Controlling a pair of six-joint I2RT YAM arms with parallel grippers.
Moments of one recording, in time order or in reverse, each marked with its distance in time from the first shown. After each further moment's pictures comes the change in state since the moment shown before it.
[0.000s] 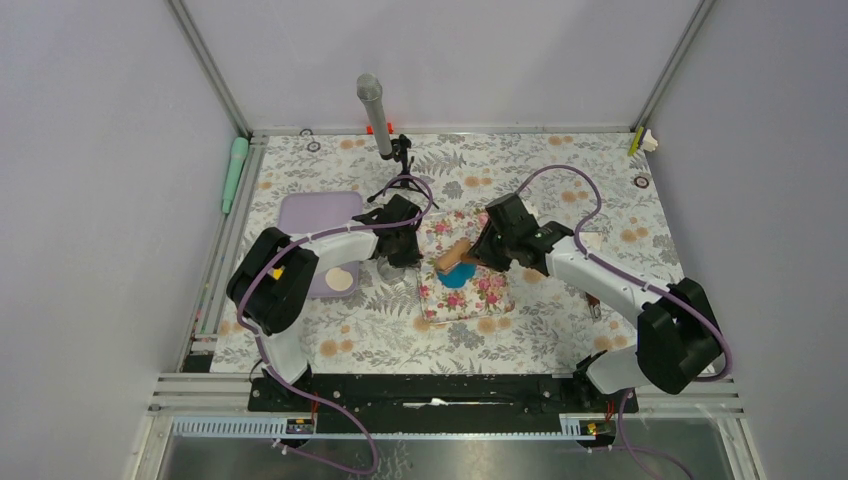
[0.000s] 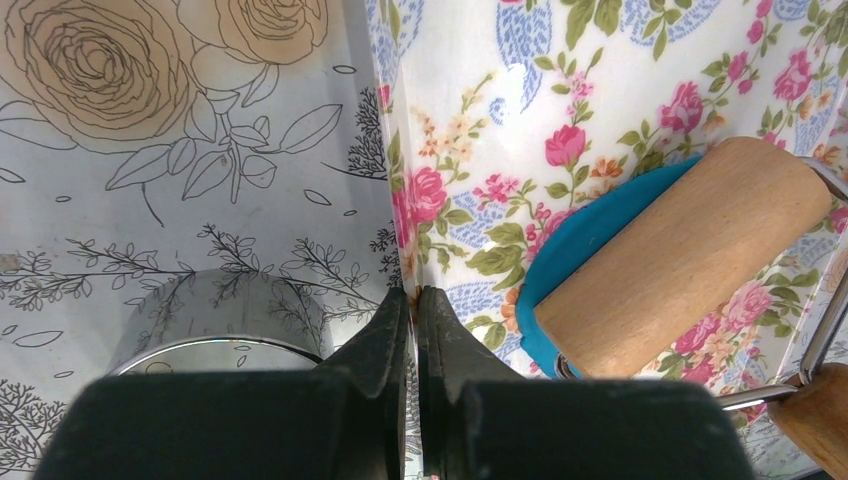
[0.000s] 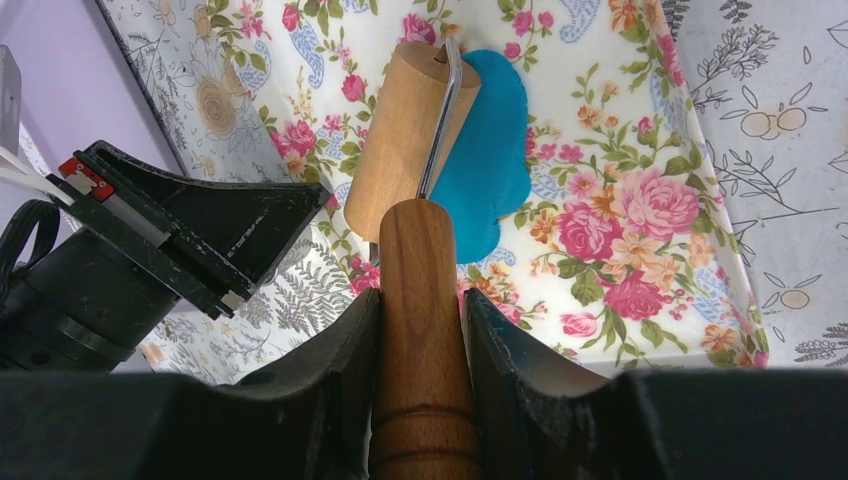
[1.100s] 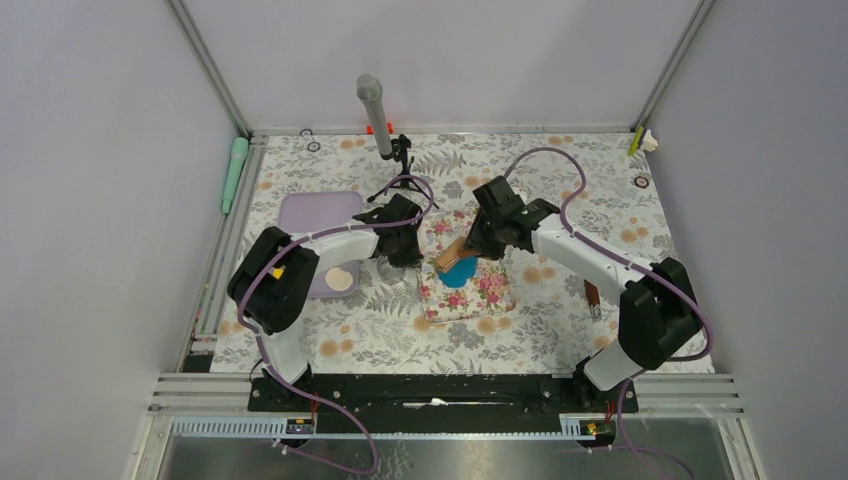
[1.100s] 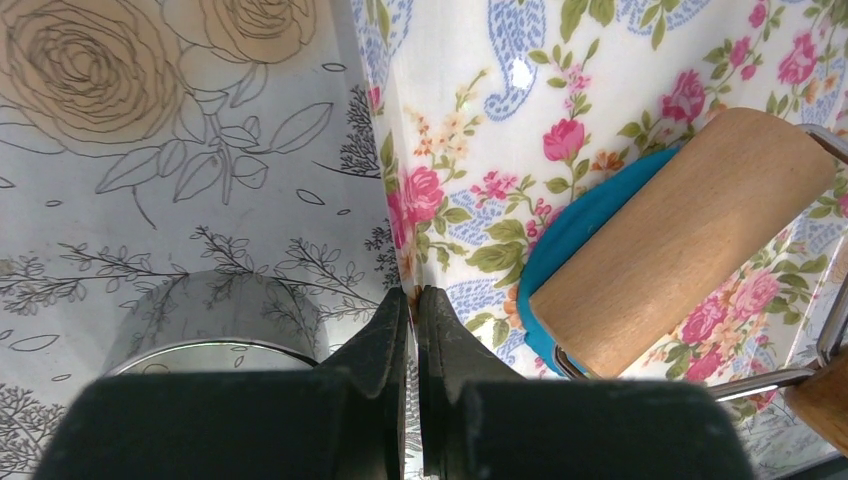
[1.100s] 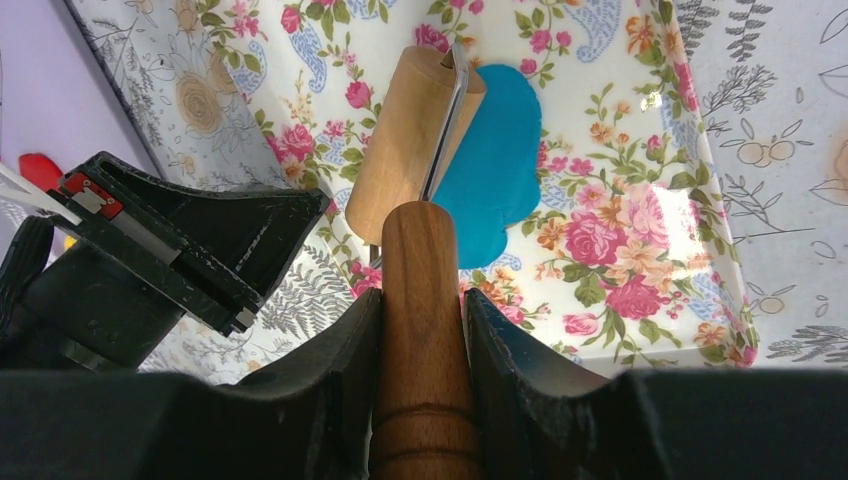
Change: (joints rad) left arm 0.000 0.005 0.010 -0.011 0.006 0.018; right arm 0.000 0.125 0.197 -0.132 0.000 -0.068
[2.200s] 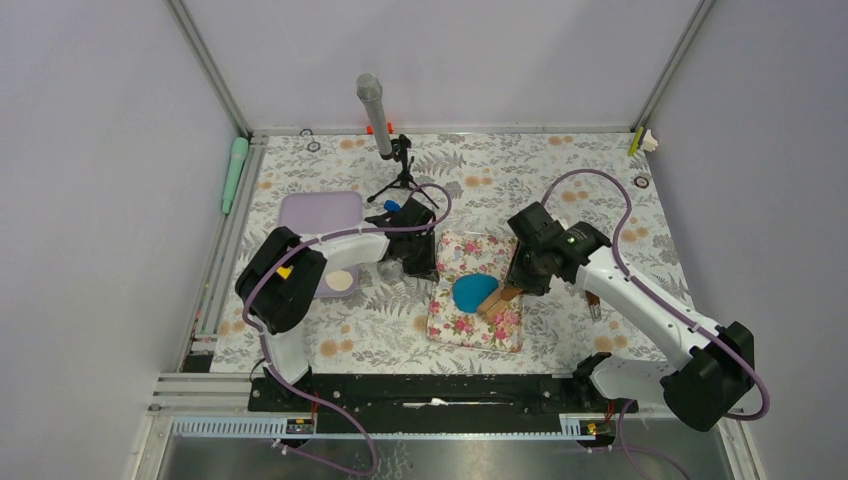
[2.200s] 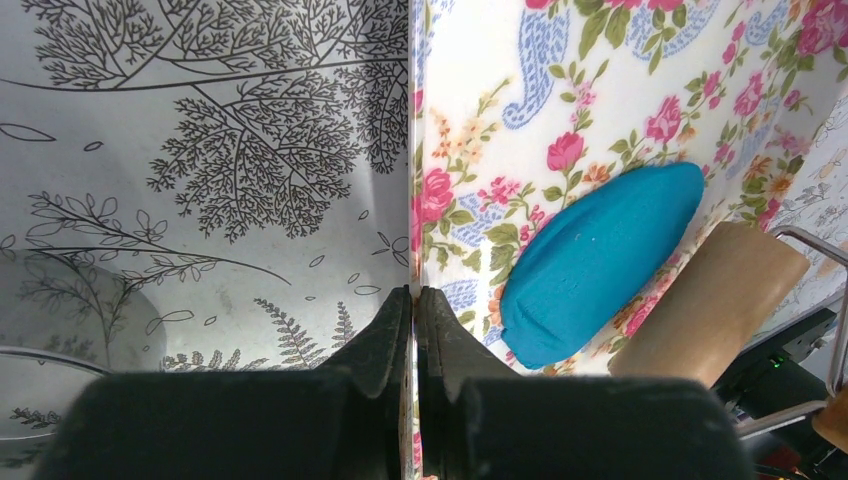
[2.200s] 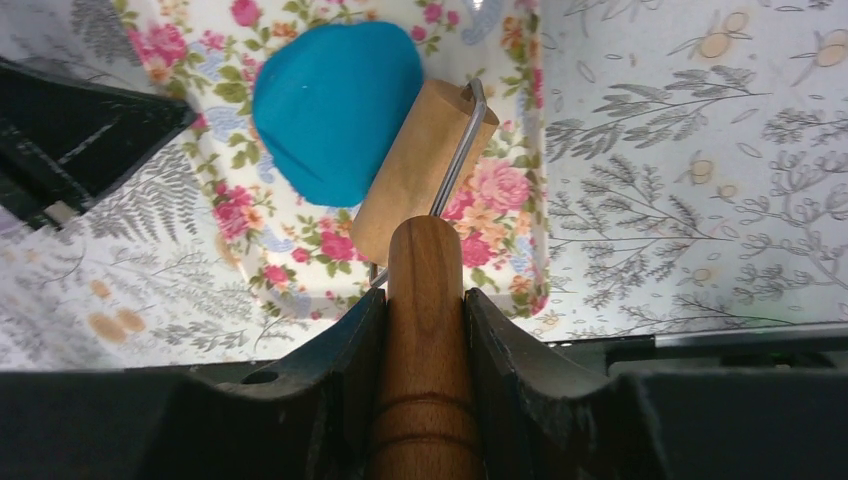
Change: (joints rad) left arm -0.063 0.026 0.039 -0.029 0.182 0.043; right arm 0.000 -0.349 -0.107 -0.408 0.057 -0.050
